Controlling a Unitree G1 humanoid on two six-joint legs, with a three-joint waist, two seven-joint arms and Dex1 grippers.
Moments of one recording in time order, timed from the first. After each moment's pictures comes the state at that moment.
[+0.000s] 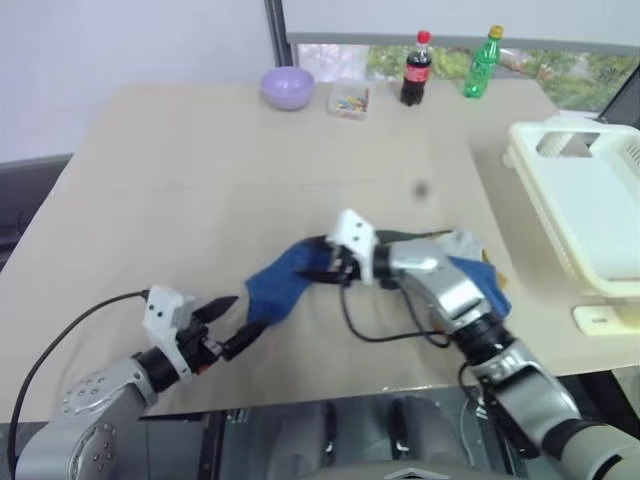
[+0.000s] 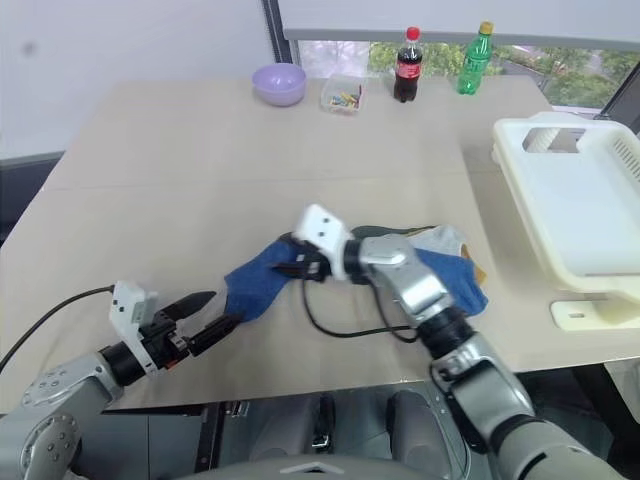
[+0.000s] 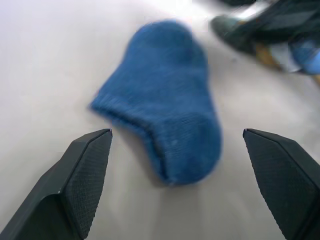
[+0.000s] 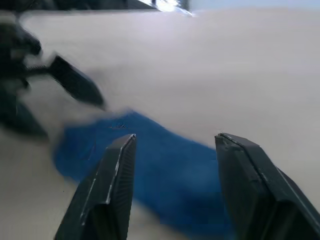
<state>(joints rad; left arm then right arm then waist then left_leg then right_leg) 0.34 0.62 0.34 -0.46 -0.66 0.56 -0.65 -0.60 -0.27 0.37 0.08 0.16 0.23 0.91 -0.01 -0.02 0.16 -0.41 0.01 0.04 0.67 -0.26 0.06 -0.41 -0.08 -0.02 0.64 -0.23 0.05</state>
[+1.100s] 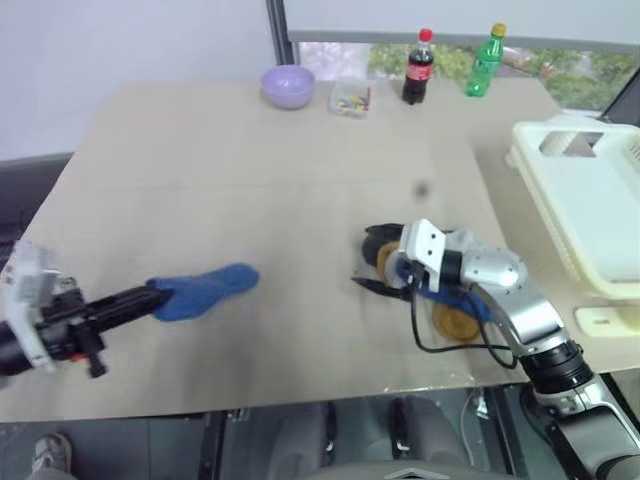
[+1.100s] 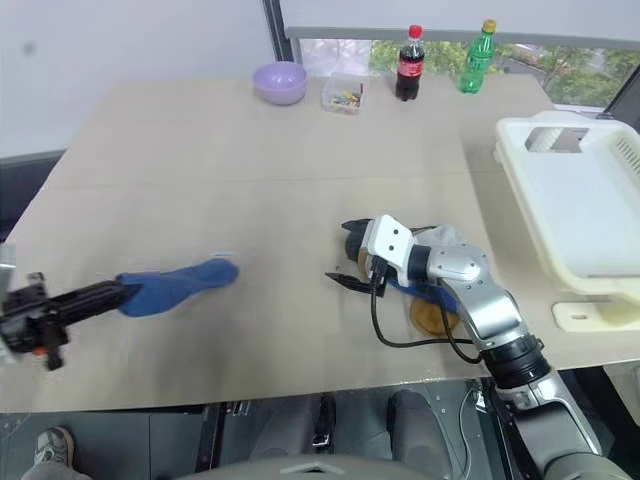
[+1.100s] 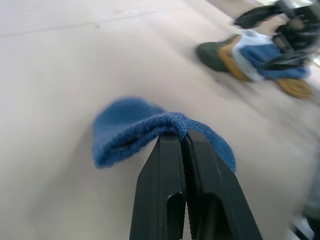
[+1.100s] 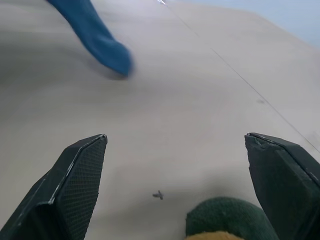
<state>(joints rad) 0.38 1.09 0.82 -0.22 -0.87 0.69 -1.27 -0.43 -0.40 0.28 -0.11 0.16 0.17 0.91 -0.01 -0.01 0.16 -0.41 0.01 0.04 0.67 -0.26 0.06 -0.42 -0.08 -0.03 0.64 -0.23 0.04</state>
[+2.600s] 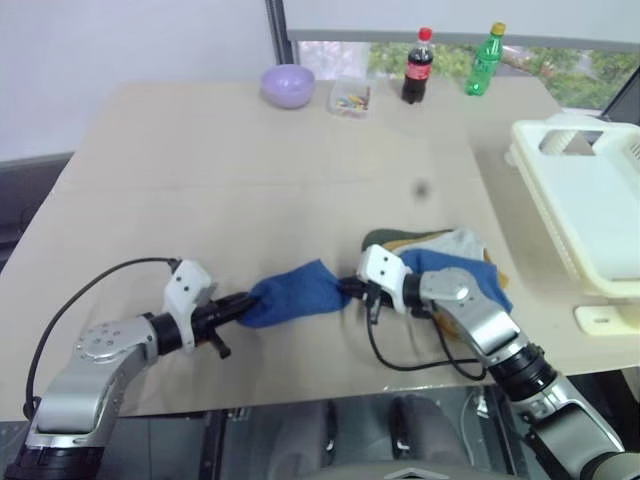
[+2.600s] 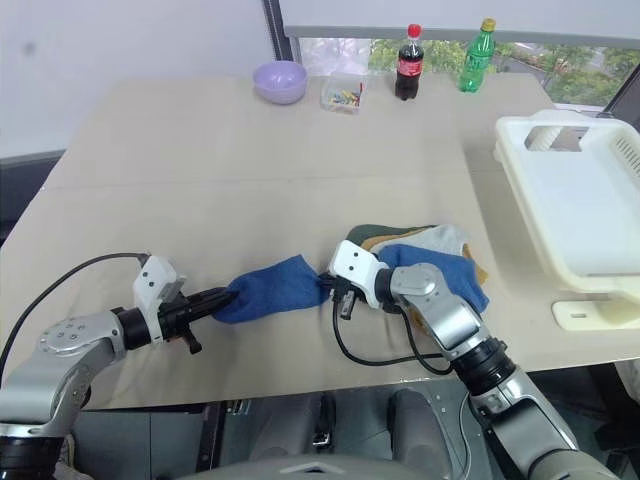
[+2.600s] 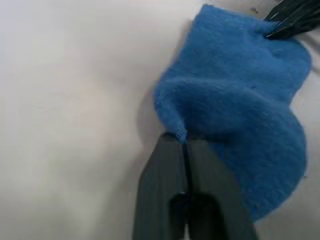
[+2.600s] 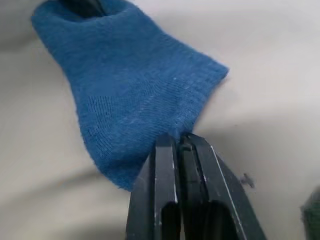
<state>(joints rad) 0.13 0.76 0.22 -0.27 -0.43 0.47 -0.88 -0.44 -0.34 0.47 -0.05 0.06 0.37 0.83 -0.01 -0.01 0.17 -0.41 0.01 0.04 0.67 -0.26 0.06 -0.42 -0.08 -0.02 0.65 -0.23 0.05</state>
